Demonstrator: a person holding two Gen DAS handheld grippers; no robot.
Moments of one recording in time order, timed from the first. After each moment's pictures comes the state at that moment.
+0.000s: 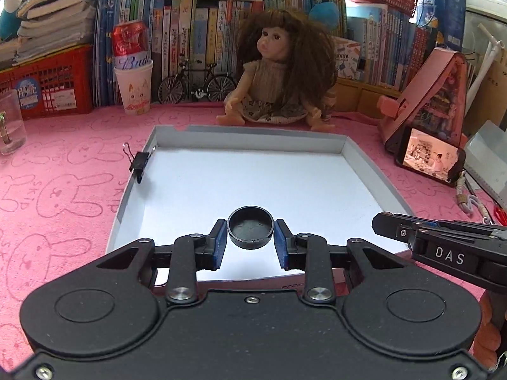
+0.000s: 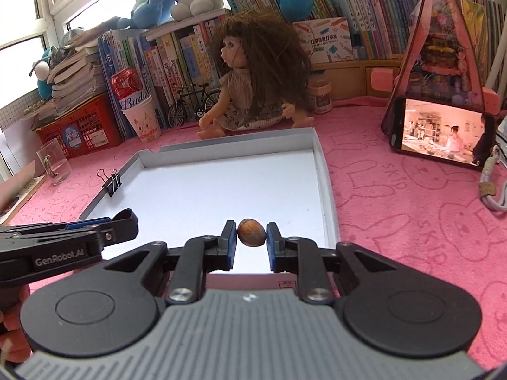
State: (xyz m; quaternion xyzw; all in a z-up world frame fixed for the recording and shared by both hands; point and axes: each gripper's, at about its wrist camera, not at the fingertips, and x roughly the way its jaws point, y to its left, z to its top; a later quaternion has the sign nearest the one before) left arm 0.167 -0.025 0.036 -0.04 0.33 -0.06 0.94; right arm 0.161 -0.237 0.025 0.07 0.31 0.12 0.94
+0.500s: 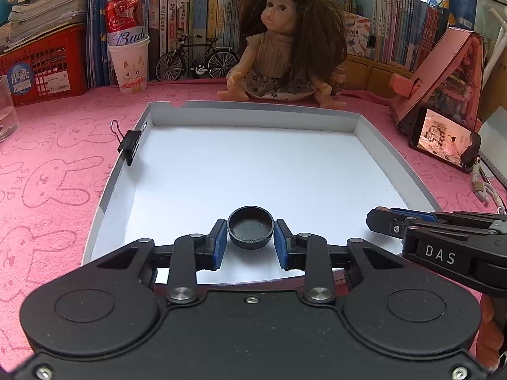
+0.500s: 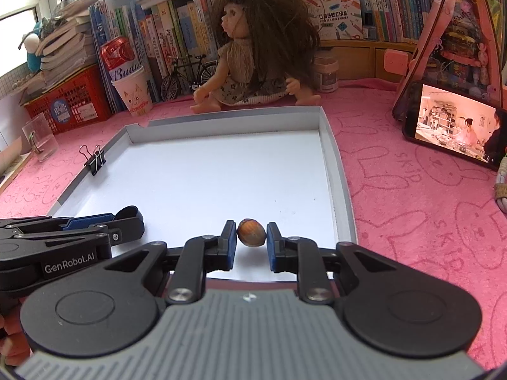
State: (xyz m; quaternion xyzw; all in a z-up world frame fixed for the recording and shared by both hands) left arm 0.187 -0.028 0.013 -0.03 0.36 -0.06 0.93; right arm 0.185 -0.222 0.011 0.04 0.35 0.12 0.93
